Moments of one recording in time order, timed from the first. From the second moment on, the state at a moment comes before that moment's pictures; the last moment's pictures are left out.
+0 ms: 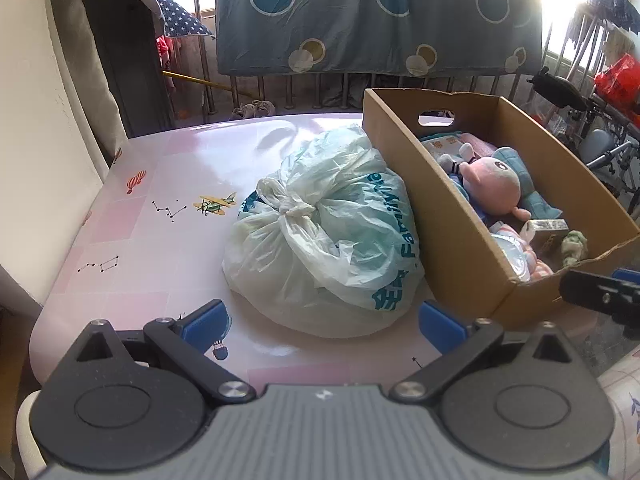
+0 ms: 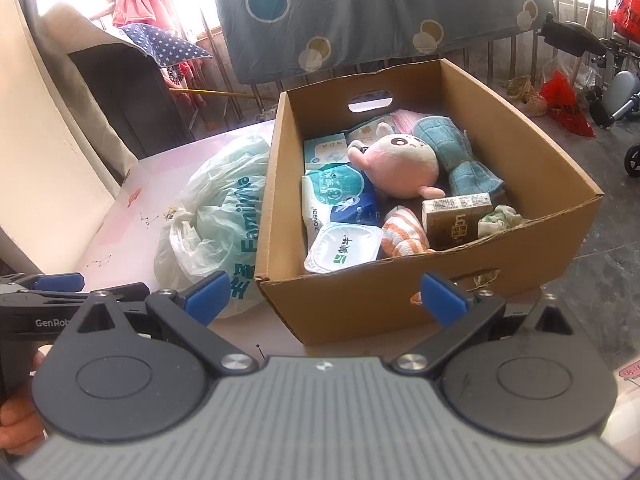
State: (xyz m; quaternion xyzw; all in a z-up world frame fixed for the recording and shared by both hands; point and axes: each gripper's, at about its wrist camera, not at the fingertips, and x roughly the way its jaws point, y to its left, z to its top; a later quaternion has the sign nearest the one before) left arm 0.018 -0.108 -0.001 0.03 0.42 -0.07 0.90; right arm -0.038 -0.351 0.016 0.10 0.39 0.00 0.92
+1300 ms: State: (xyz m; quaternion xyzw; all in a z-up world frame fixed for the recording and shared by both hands) left arm 0.022 -0.113 0.005 0.03 0.42 -0.07 0.91; right arm -0.027 -0.349 0.013 0.07 0.40 0.00 0.91
